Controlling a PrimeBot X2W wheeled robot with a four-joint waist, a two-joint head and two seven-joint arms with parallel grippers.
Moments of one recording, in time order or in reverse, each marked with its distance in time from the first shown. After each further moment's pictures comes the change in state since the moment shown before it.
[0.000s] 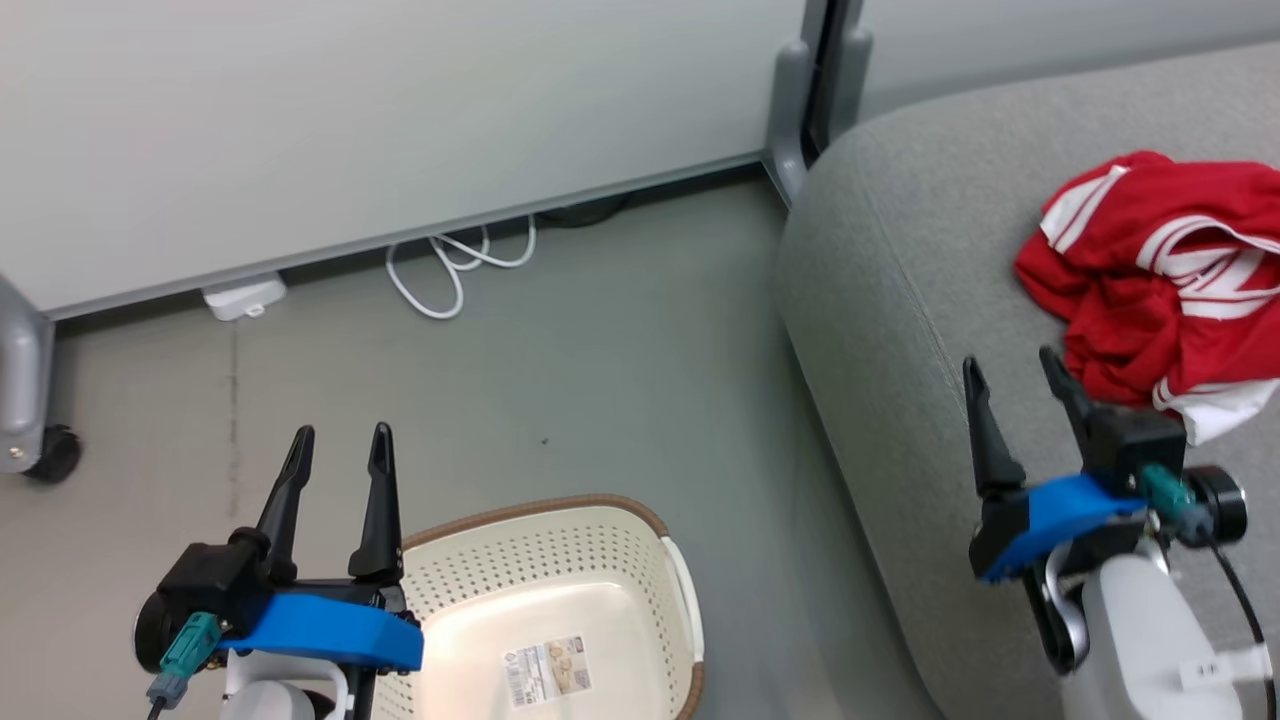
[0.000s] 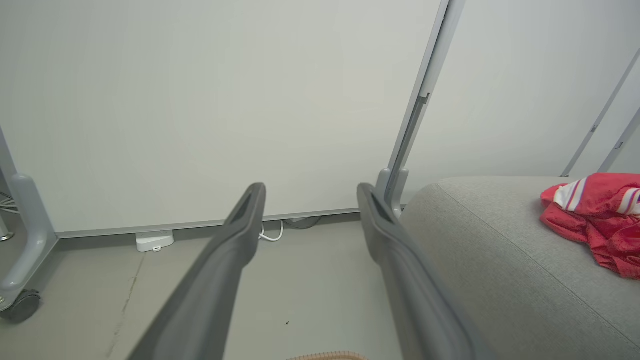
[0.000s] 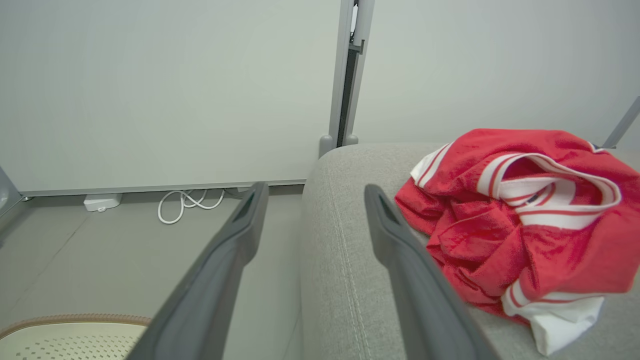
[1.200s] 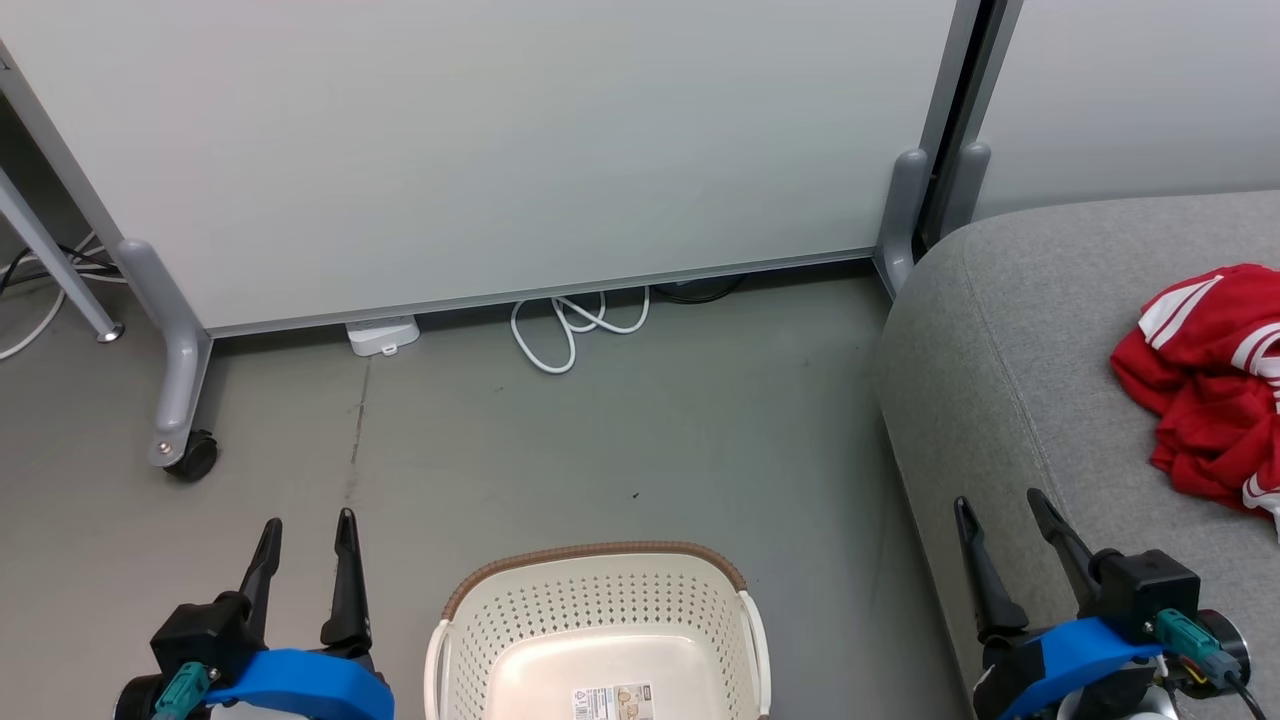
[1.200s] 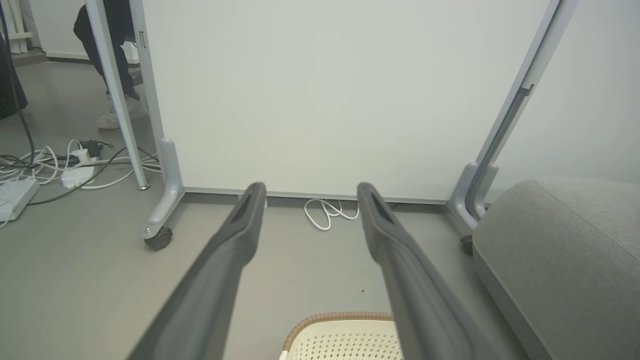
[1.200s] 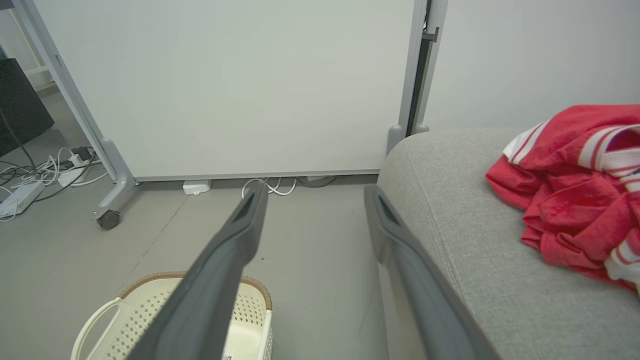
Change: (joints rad) left arm 0.050 -0.021 0.105 0.163 0.052 -0.002 0.000; right arm 0.385 0.008 0.076 -0.369 0.151 0.000 0.136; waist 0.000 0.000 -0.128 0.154
